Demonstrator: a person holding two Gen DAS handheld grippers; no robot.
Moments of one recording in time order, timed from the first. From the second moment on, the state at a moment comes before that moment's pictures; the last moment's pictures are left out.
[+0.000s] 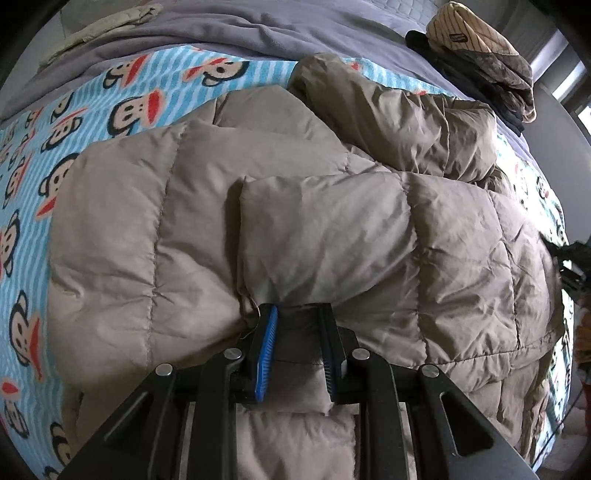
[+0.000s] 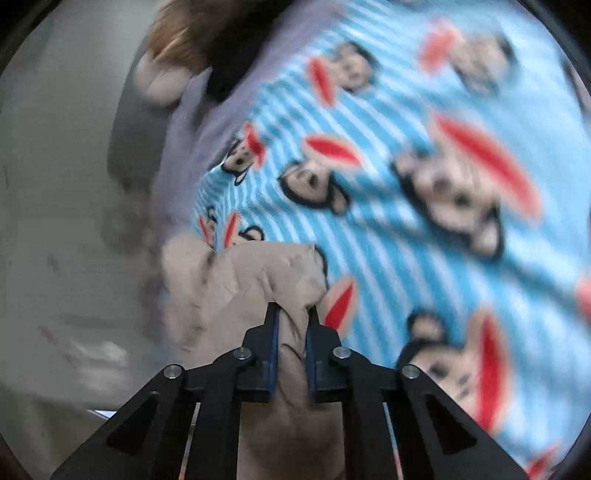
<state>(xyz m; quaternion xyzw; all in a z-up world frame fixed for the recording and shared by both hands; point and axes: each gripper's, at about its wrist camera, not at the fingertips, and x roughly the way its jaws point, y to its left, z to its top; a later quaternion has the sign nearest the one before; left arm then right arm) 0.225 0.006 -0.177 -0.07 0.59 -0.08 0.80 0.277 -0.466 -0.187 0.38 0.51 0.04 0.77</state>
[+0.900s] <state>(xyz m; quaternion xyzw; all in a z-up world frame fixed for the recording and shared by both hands) 0.223 0.025 -0.178 -0.09 0.57 -0.06 0.82 0.195 -0.395 -0.181 0.18 0.56 -0.01 0.81</state>
